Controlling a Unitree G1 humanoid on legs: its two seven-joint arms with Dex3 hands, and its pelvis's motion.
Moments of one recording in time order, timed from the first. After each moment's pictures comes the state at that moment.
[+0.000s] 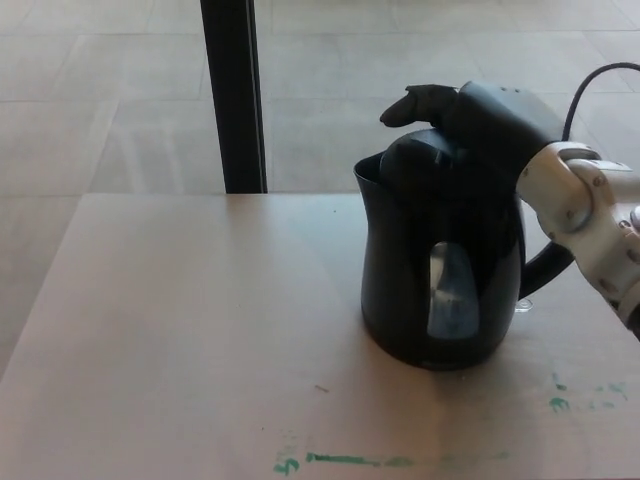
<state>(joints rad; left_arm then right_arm) 0.07 0.59 0.45 1.26 -0.28 -0.01 -0.36 -1.06 -0.45 0.57 0.73 -0.46 -0.10 0.04</state>
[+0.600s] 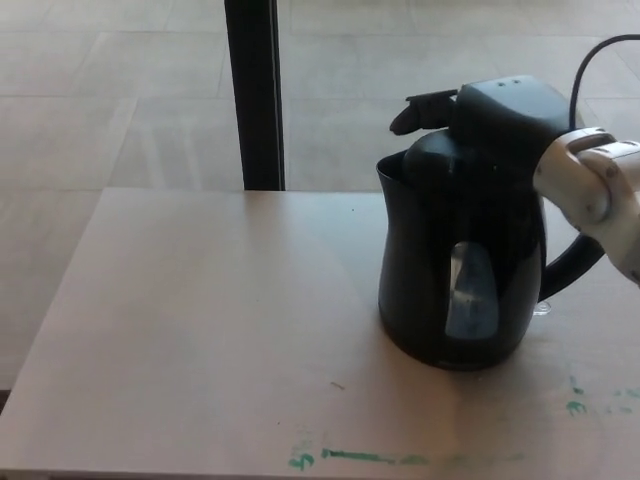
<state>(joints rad) 0.07 0.60 0.46 1.27 -0.28 -0.01 -0.36 -1.09 -0.56 0.58 0.76 -0.53 -0.19 0.09</state>
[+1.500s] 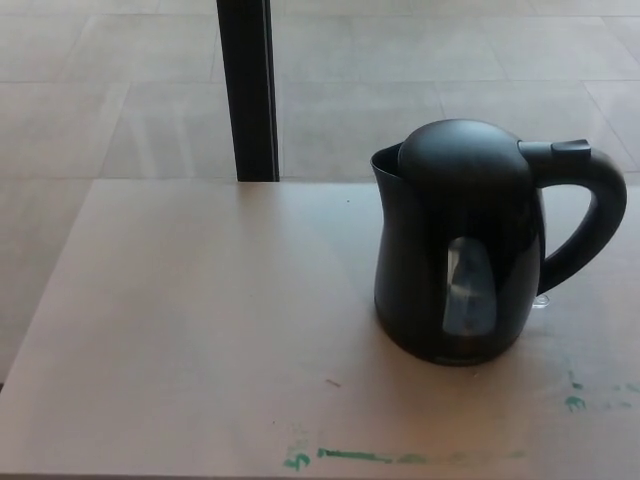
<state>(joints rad) 0.09 0.60 0.46 1.27 -0.28 -0.01 -0.36 -0.81 -0.80 -0.20 0.51 -0.24 -0.04 0.32</state>
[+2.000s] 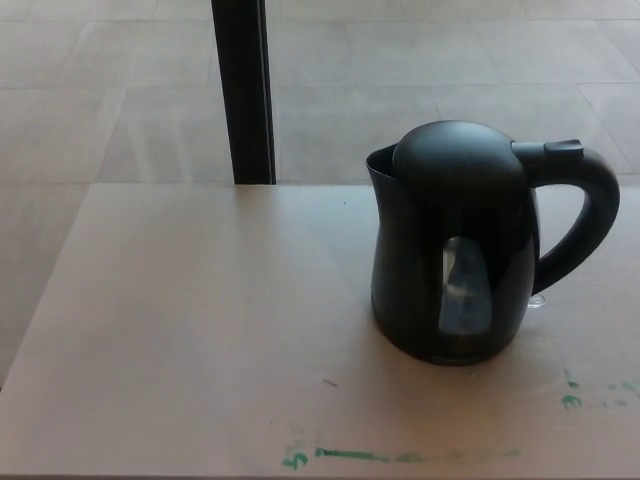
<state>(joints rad) 0.10 0.59 0.46 1.27 -0.28 -0.01 -0.36 -0.29 -0.91 -0.67 0.71 -0.12 -0.06 0.33</state>
